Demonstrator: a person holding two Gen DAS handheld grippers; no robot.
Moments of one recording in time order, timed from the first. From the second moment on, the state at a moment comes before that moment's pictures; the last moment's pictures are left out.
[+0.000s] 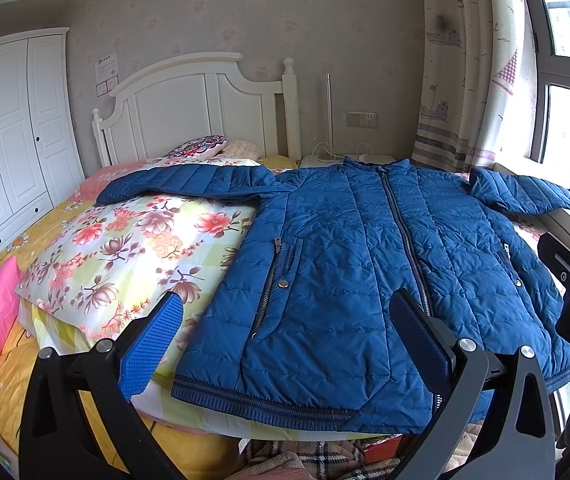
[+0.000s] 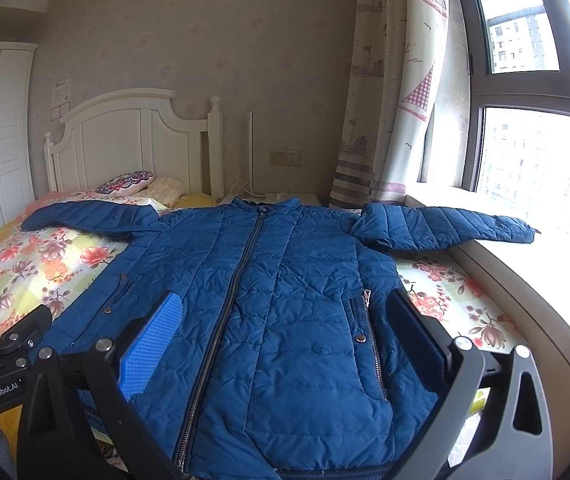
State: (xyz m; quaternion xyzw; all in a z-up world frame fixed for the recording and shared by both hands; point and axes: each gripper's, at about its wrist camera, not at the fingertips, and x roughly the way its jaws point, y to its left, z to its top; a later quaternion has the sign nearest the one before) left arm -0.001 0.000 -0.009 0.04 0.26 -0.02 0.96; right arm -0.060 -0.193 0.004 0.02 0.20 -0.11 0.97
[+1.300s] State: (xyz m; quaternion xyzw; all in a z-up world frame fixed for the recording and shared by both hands) left arm 0.363 -0.053 -0.103 0.02 0.46 -0.07 0.89; right arm 0.169 -0.557 -0.097 0.30 0.30 -0.30 0.85
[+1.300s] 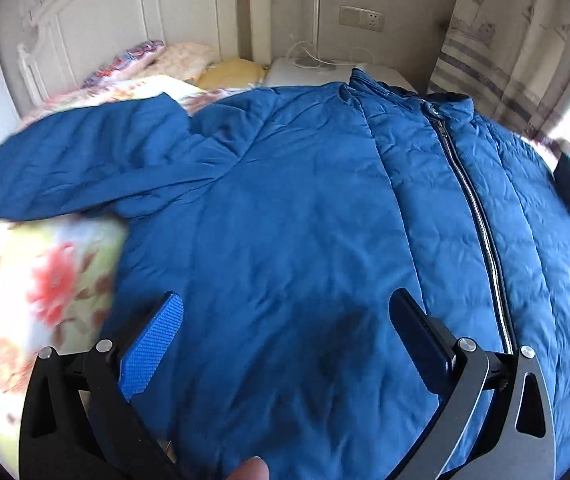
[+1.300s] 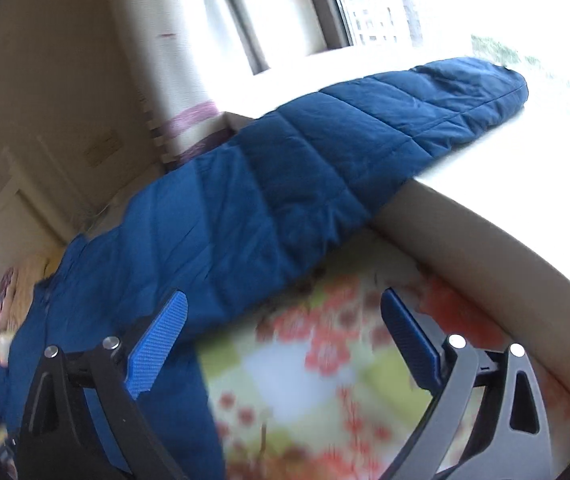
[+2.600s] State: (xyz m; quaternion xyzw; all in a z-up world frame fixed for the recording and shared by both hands) left arm 0.334 -0.025 -0.080 -0.05 0.34 -0.12 0.93; right arm 0.228 -0.411 -0.062 0.22 0.35 0.00 0.91
